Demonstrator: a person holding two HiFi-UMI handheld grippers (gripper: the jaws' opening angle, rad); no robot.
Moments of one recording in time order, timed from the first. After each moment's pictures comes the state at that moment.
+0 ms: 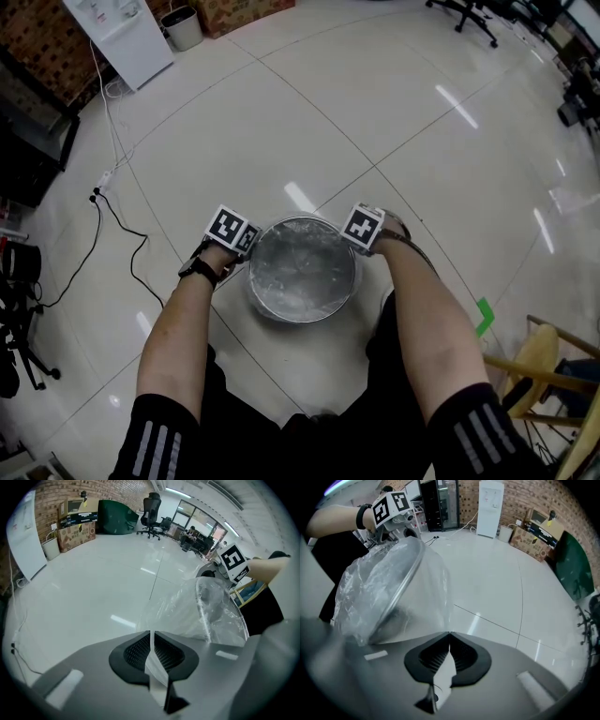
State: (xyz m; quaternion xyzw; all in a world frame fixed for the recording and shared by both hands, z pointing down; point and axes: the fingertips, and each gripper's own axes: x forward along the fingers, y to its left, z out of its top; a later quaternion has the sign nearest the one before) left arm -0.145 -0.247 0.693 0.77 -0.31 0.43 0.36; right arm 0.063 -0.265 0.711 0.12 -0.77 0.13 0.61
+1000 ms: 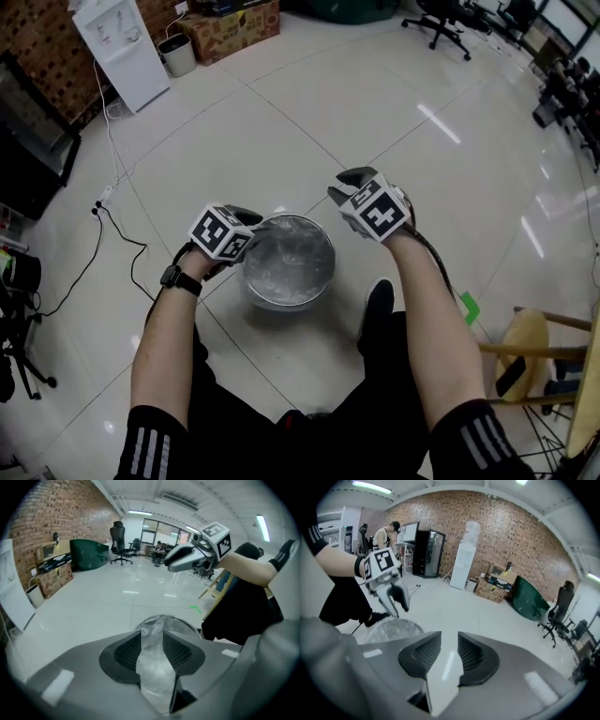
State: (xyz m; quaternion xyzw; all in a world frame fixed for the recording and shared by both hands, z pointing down) left arm -0.076 -0.210 0.527 0.87 -0.25 0.38 0.20; right arm 0.050 -0.277 0.455 0.29 -0.87 0.02 0.40
